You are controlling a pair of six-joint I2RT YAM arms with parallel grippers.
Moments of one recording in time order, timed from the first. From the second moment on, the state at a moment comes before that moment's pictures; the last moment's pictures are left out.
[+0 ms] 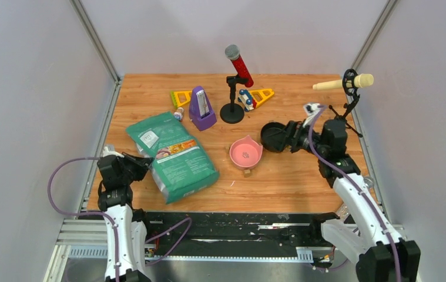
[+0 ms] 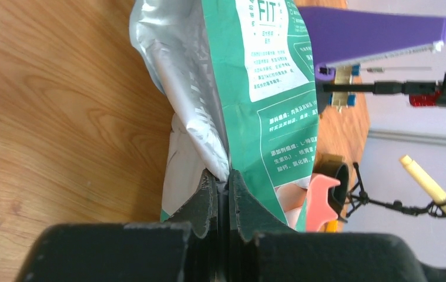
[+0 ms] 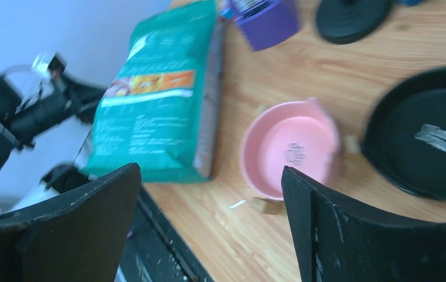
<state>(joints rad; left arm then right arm) 0.36 0.52 0.35 -0.37 0.42 -0.86 0.10 0.90 0.68 -0.05 -0.67 0.50</state>
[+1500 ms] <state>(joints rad) -0.08 0.59 0.44 -0.19 0.53 -0.68 0.90 2.16 1.96 -0.35 -0.16 0.29</state>
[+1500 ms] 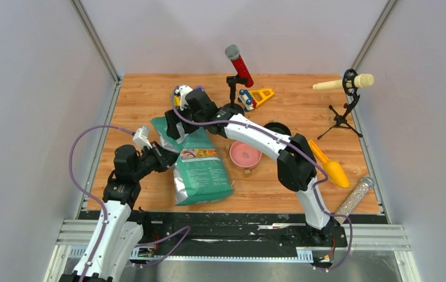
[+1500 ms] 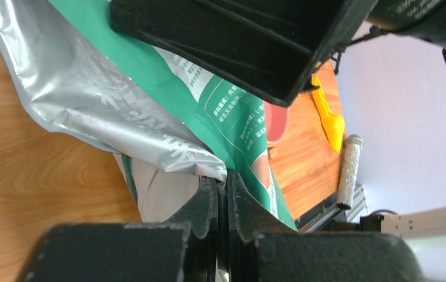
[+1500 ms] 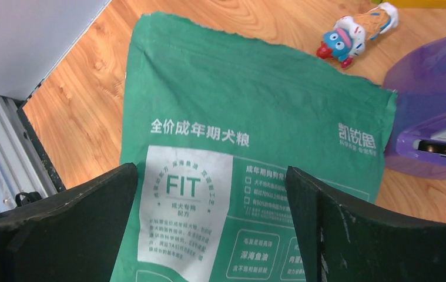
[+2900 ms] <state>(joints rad) -0.50 0.61 0.45 0.03 0.80 -0.36 0.43 1.76 1.65 -0.70 -1.05 -0.48</state>
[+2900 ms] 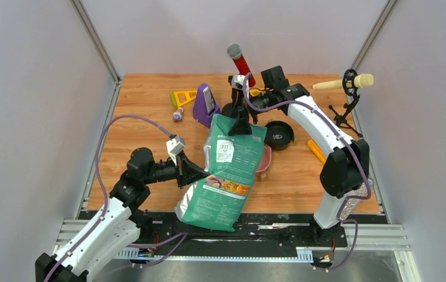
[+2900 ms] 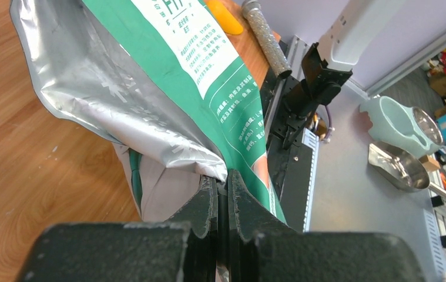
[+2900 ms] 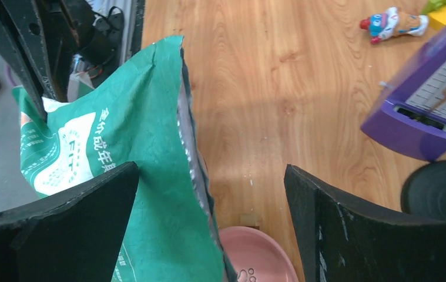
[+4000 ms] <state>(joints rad) -0.58 0.55 0.64 -0.34 0.19 -0.32 0.78 1.52 1.62 -0.64 -0.45 -0.45</state>
